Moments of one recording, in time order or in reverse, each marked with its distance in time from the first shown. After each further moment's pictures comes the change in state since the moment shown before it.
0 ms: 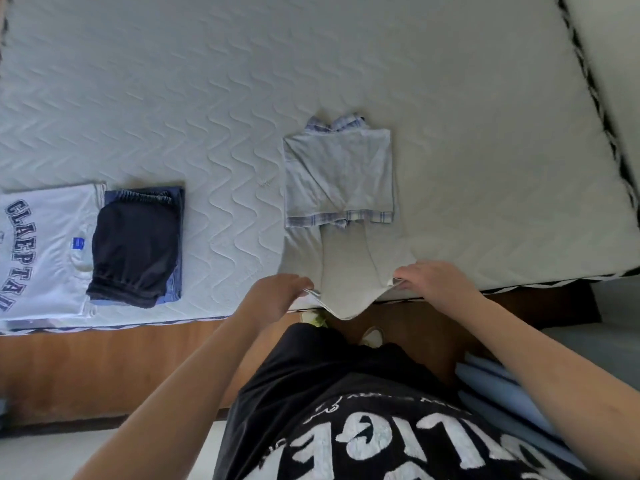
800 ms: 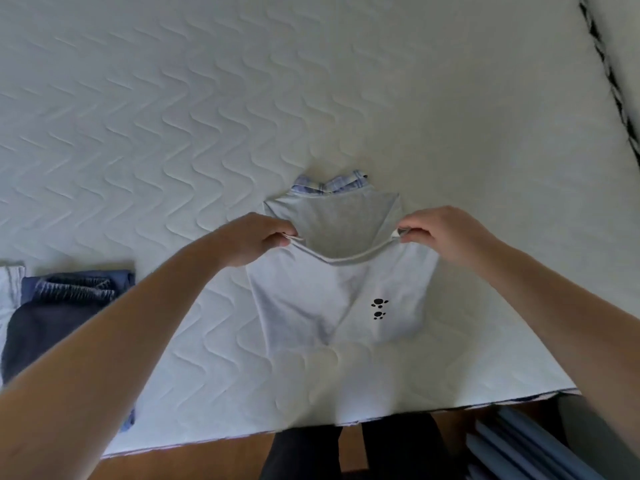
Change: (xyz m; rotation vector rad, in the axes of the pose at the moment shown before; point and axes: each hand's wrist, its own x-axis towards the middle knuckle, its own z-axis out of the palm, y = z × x) left_hand 0.287 -0.151 -0.166 -0.145 -0.130 0.034; right_hand 0.268 0.154 -0.103 0.209 0.079 0.108
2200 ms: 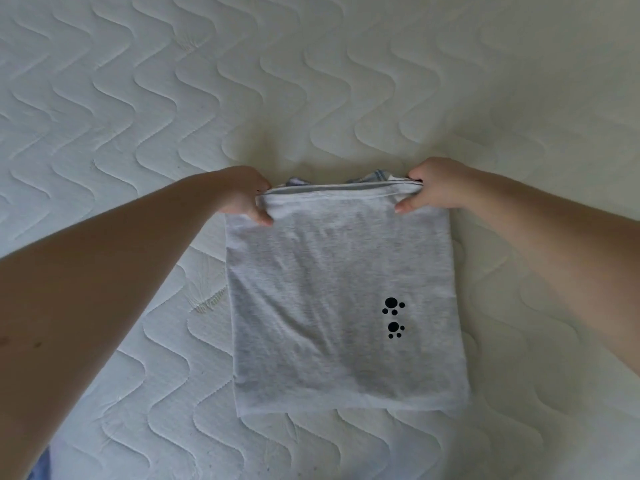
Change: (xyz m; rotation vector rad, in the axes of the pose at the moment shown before) left_hand 0.202 -0.140 0.014 0.236 -0.214 -0.359; right_hand 0.218 0.149 0.087 -0.067 -0.327 0.300
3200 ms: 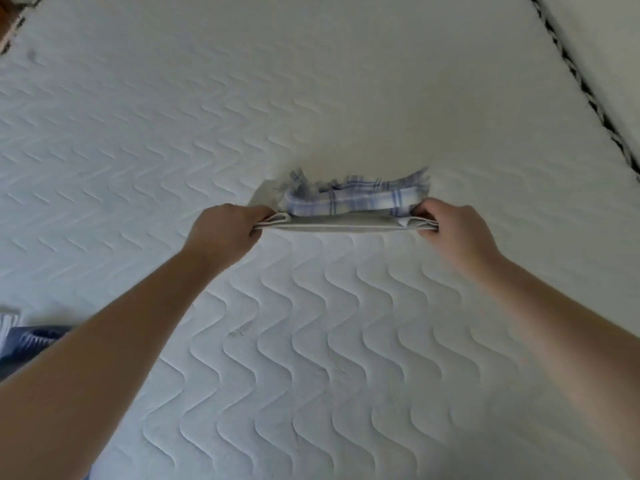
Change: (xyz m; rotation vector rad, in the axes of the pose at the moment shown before) left_hand -0.205 0.044 -0.062 0.081 0.831 0.023; right_hand -0.178 -0.055 -0.076 0.075 0.804 -0.178
